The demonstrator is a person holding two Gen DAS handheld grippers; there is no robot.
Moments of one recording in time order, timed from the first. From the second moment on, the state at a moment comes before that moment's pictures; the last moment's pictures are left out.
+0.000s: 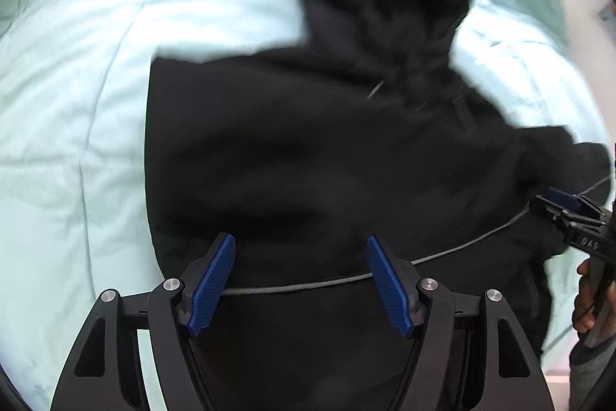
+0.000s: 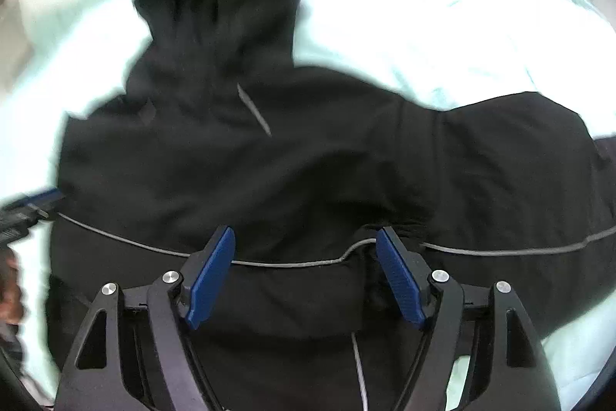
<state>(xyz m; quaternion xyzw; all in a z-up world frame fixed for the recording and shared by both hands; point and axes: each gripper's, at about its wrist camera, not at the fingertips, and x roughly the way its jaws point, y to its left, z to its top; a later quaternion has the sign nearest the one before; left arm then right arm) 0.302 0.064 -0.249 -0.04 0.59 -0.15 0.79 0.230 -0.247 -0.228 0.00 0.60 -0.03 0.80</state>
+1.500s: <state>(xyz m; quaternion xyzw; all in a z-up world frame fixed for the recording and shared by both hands) 0.123 0.001 -0.131 0.00 0.53 -0.24 0.82 0.054 -0.266 -0.120 0.12 0.53 -0.10 0.83</state>
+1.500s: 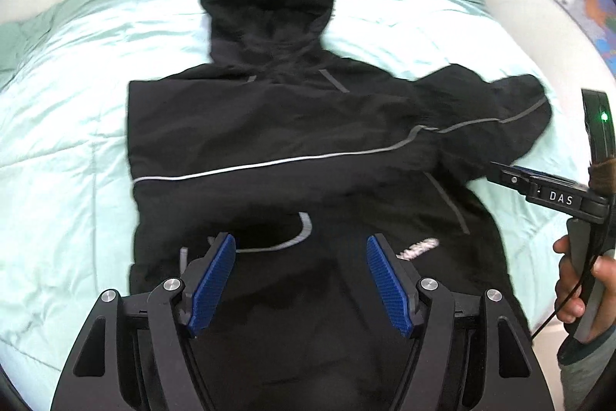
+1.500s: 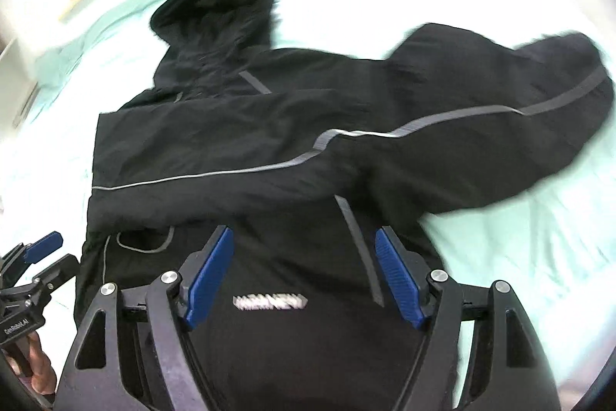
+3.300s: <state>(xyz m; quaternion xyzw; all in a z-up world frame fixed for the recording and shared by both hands) 0.192 -0.354 -0.216 0.06 0.53 -0.28 0.80 0.013 -0.692 -0.097 0.21 0.41 -0.19 0.87</state>
